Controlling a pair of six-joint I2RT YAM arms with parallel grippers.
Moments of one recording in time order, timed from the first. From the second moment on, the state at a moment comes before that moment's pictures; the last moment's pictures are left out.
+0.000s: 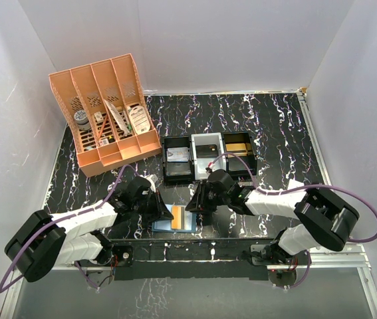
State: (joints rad) left arm -0.72 1.14 0.33 -0.05 0.34 -0.97; right arm 0.86 1.42 0.52 0.15 -0.25 1.05
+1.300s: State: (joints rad) left arm -0.72 1.18 0.33 0.01 0.39 -0.98; right arm 0.89 1.56 0.60 0.15 -0.29 1.10
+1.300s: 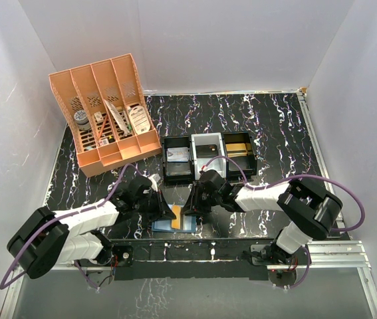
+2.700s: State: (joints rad) left arm -0.44 0.82 0.26 0.13 0.63 -0.94; right arm 0.76 0.99 0.25 0.56 -0.11 1.04
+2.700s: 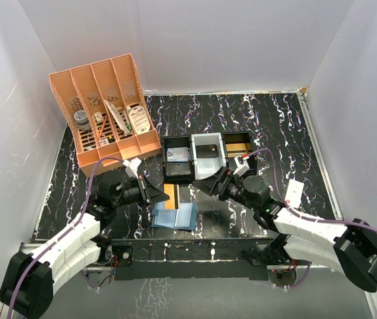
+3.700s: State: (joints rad) left arm -0.44 0.88 0.24 0.41 0.78 -1.06; right arm 0.70 1.35 0.37 0.87 -0.58 1.15
